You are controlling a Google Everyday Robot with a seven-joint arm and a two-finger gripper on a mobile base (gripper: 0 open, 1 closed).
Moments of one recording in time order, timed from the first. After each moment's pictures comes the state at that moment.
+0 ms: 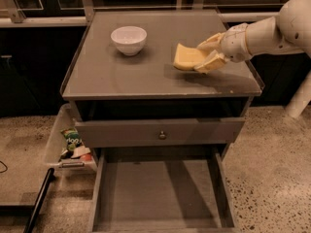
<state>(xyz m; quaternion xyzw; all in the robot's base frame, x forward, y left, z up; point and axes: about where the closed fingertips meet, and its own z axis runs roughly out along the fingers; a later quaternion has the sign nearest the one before) 0.703 -0.172 0.885 -0.60 0.63 0.09 0.48</state>
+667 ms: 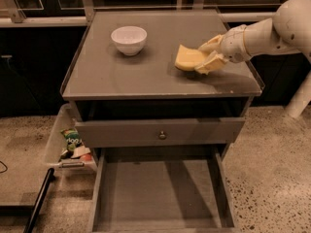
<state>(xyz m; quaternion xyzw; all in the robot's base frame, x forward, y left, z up) 0.715 -0.177 0.875 -0.58 0.66 0.09 0.47</state>
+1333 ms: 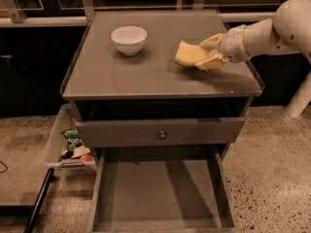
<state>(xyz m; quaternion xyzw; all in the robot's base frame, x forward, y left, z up) 0.715 -0.177 0.875 -0.58 0.66 0.09 0.47</state>
